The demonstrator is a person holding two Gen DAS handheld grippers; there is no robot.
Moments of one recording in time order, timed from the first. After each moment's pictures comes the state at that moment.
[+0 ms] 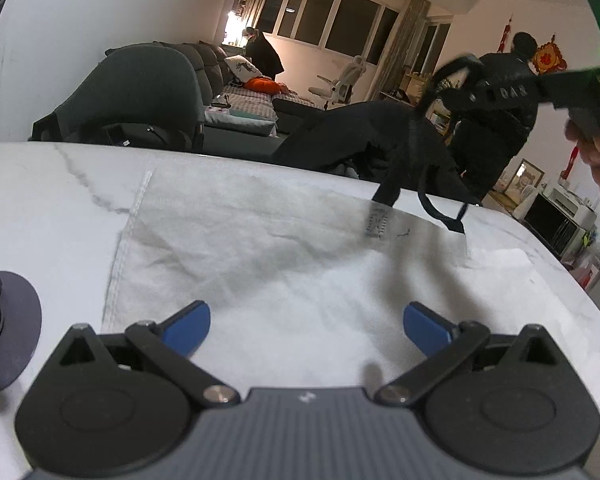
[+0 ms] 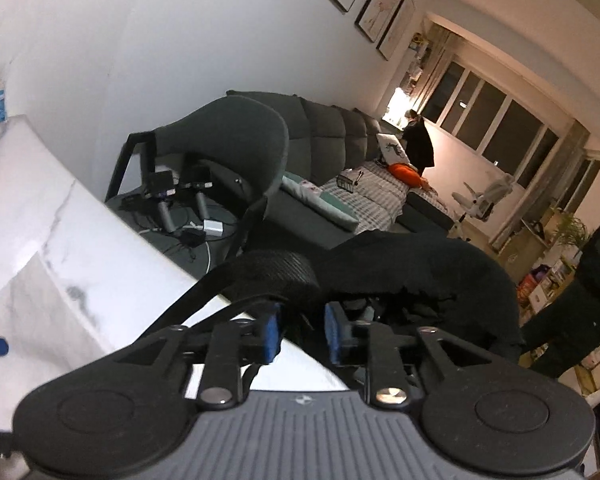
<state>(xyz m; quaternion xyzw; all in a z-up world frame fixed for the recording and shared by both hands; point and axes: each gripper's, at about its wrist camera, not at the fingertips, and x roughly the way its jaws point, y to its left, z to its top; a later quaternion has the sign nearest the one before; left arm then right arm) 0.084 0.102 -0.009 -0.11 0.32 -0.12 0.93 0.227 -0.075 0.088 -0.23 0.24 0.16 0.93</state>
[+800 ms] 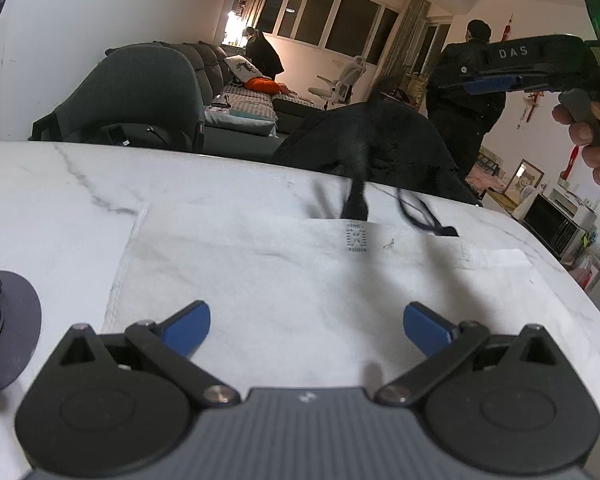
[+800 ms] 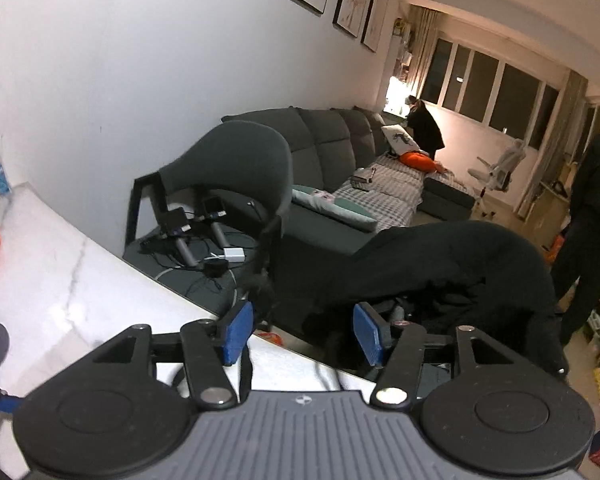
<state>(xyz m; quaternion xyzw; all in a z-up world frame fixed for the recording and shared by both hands) 0.086 0.099 -0.009 -0.11 0.32 -0.12 0.93 0.236 -0.097 0.110 -0.14 0.25 0.18 0.94</state>
